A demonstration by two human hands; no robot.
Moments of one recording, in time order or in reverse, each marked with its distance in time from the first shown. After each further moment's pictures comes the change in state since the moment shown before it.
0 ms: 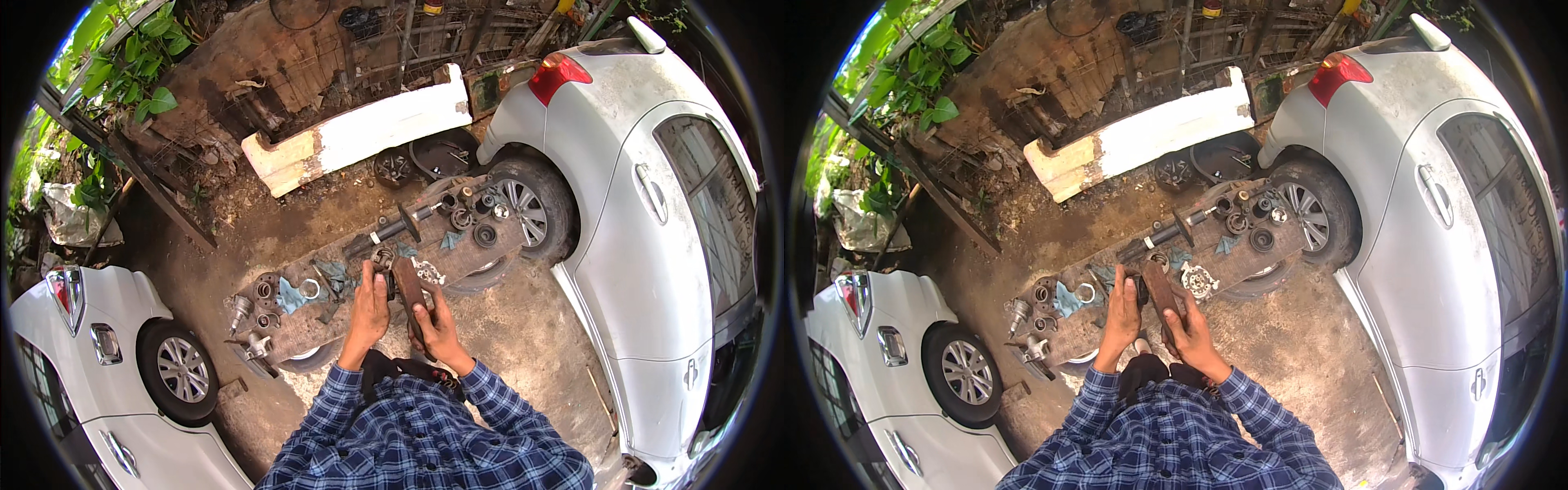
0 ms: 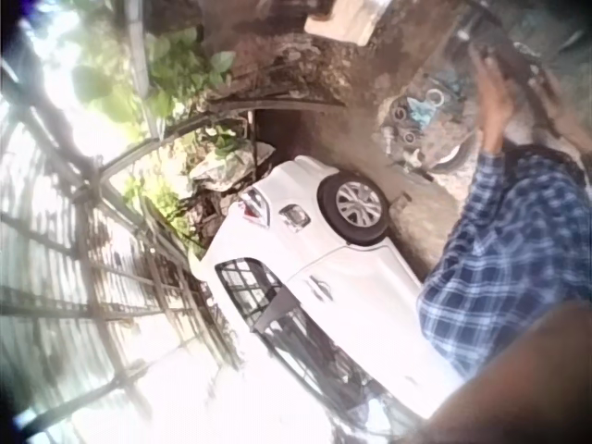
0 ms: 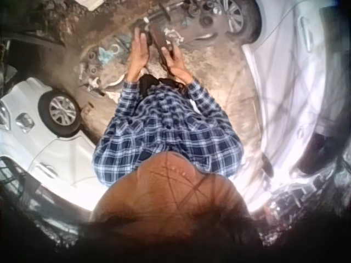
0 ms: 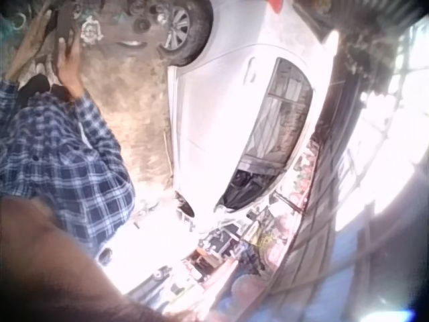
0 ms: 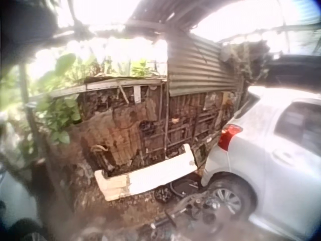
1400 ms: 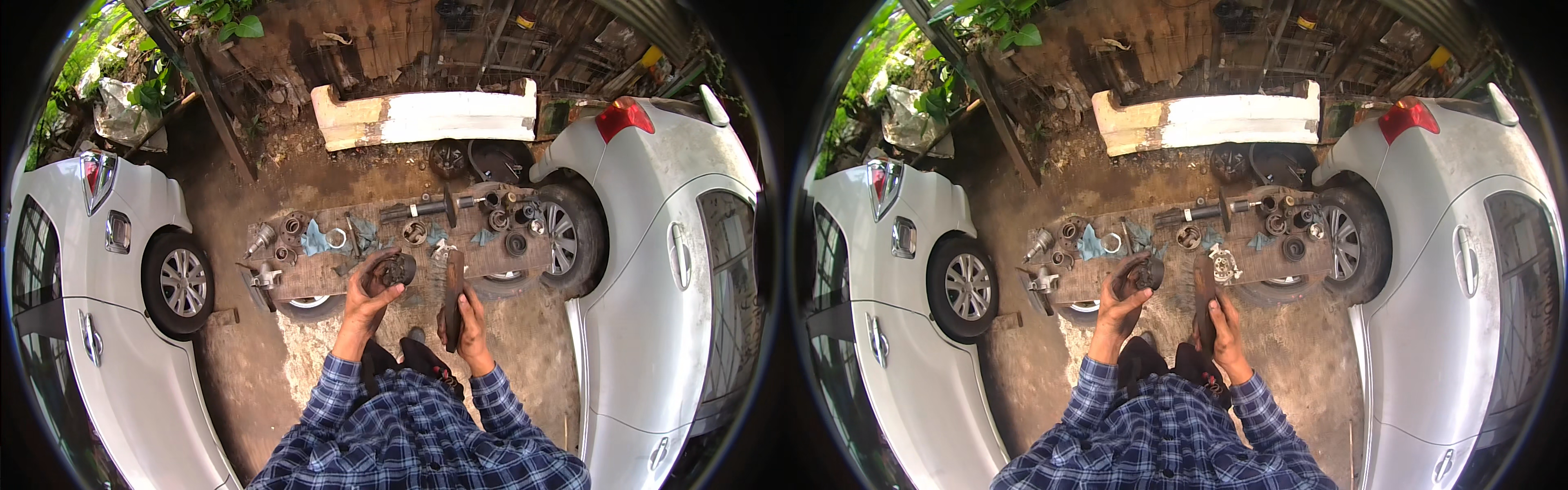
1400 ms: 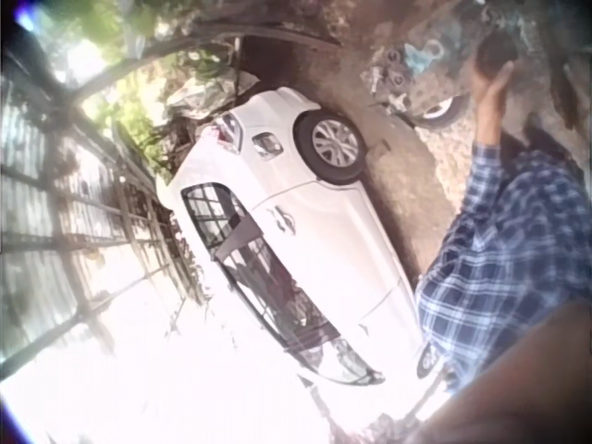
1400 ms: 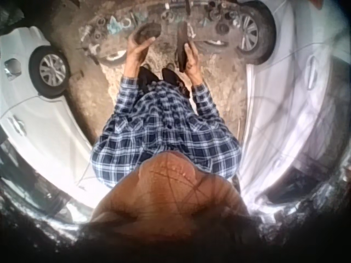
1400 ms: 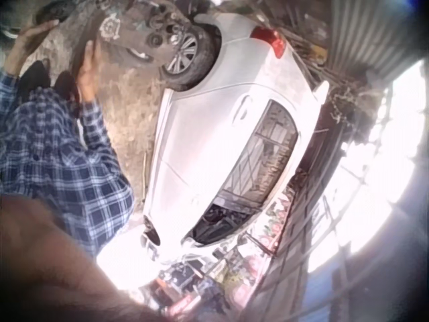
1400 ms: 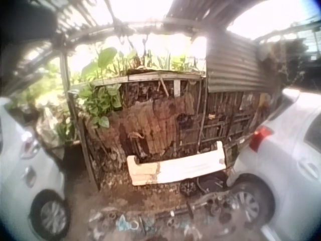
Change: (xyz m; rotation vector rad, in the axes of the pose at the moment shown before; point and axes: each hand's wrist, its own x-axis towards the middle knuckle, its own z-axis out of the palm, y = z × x) left_hand -0.084 0.025 -0.010 -1.028 0.176 0.029; right_hand -0.049 0.005 -0.036 0.104 -0.138 0.096
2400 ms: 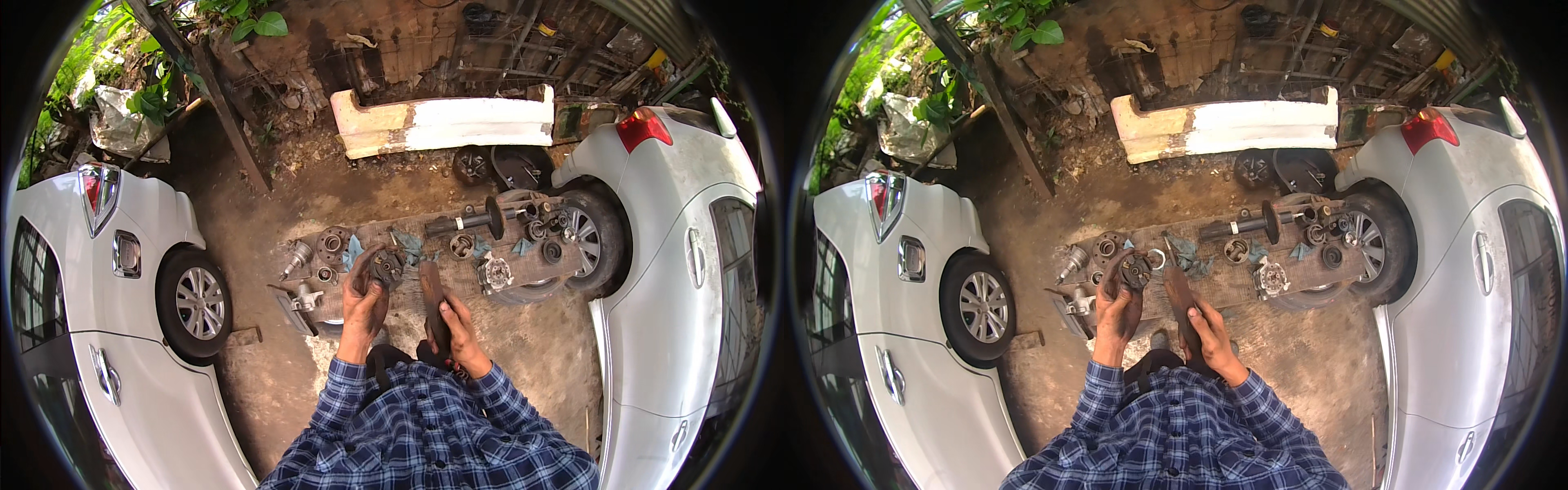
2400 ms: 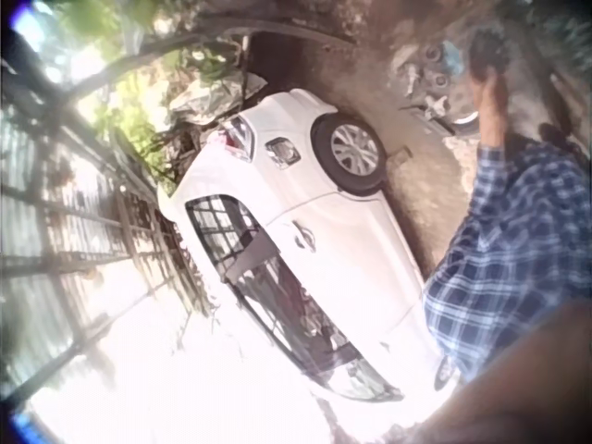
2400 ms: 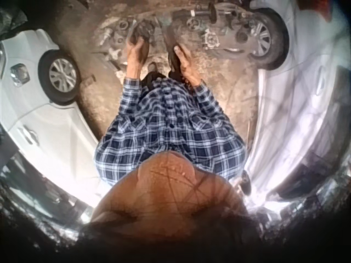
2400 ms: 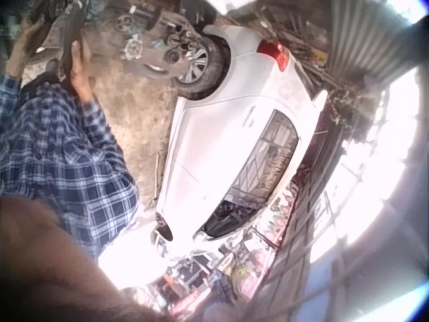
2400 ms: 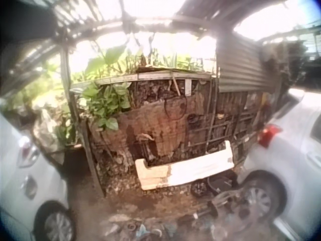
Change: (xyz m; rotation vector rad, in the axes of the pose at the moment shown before) left_hand 0.037 0.089 -0.143 -0.127 -0.005 0.120; right_hand 0.072 0.043 0.169 -0.038 -0.153 0.046
